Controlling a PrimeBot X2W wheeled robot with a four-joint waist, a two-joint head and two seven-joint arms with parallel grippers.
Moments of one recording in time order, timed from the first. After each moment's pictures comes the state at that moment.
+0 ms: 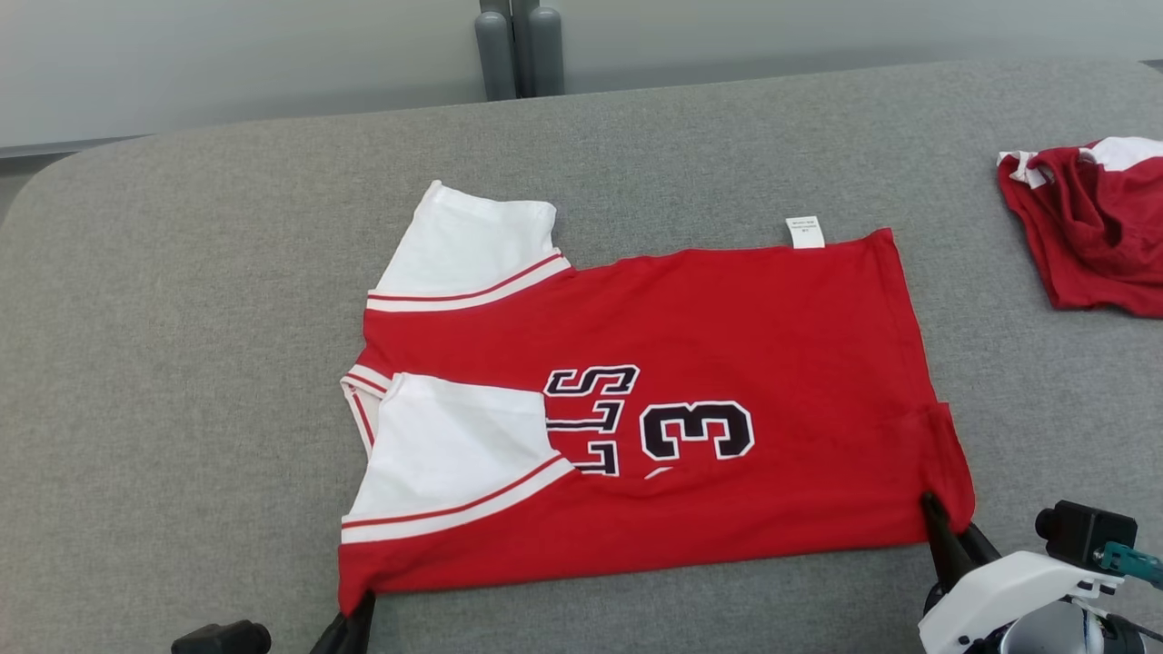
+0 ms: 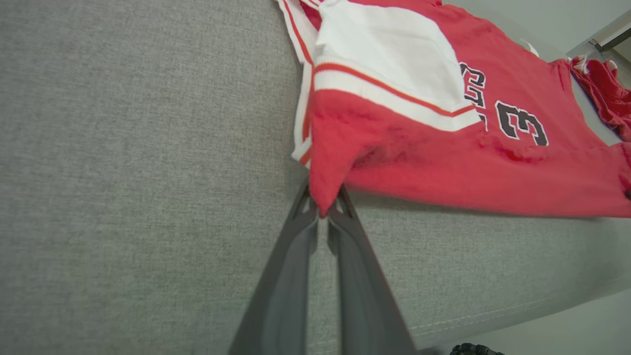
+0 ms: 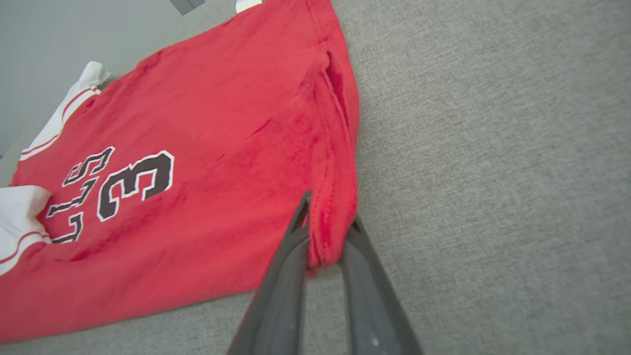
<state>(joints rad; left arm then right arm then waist) 0.19 0.35 -0.36 0.02 -0.76 0.05 -0.02 0.07 -0.07 -0.07 0.17 0.46 0.13 0.09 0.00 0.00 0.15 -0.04</state>
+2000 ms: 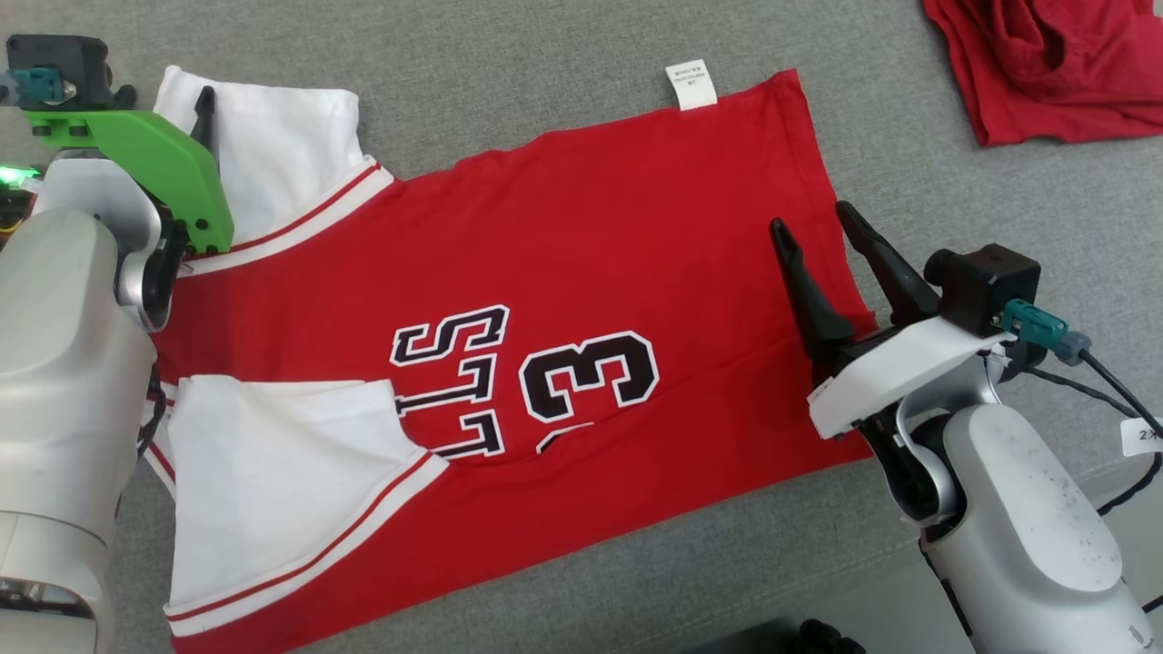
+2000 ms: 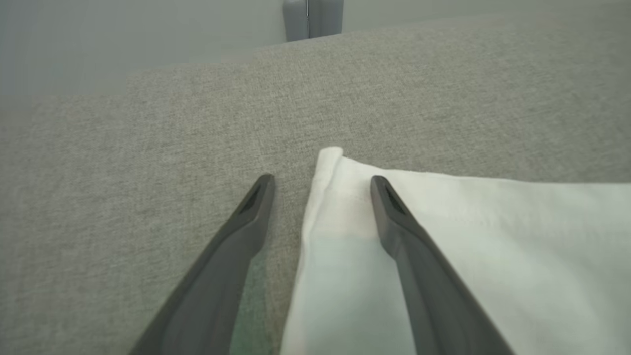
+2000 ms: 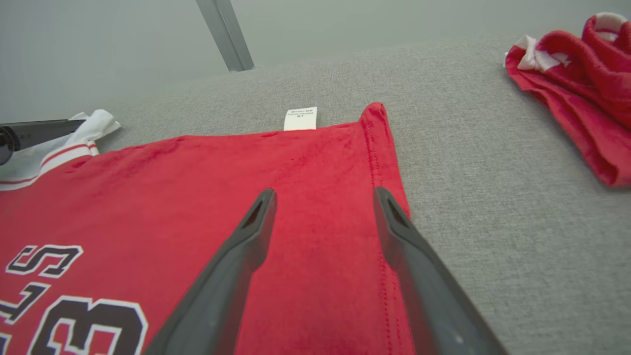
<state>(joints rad) -1.04 0.33 -0.45 0.97 -0.54 -0.03 0.10 -0.41 -0.16 0.25 0.18 0.40 0.13 -0.06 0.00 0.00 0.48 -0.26</state>
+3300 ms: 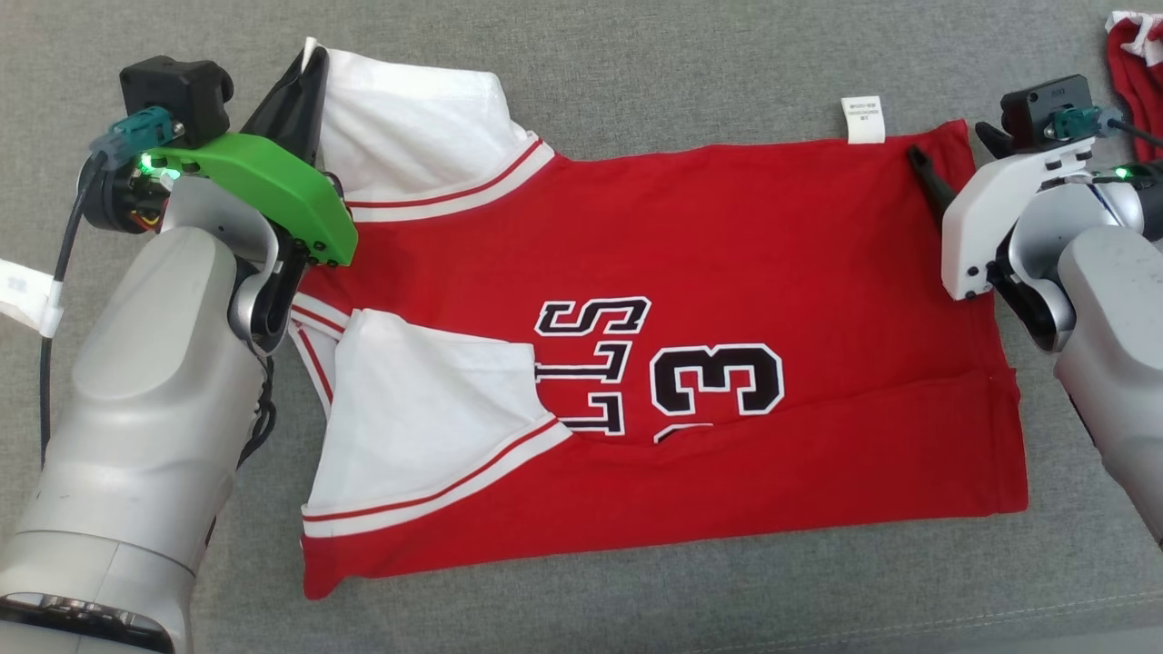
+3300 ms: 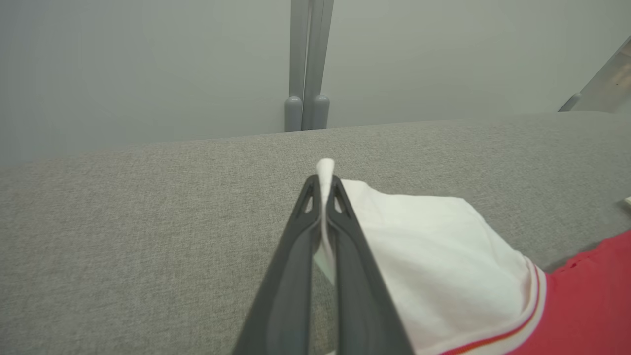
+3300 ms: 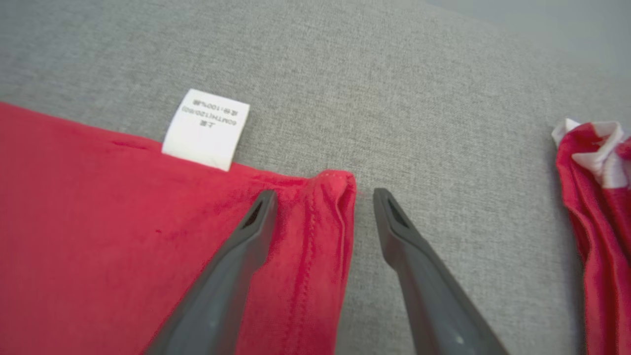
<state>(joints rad) -0.96 0.24 -0.51 0.82 -0.63 -0.12 -0.15 -0.88 -0.40 0.45 0.79 0.40 0.13 0.12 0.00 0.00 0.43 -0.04</state>
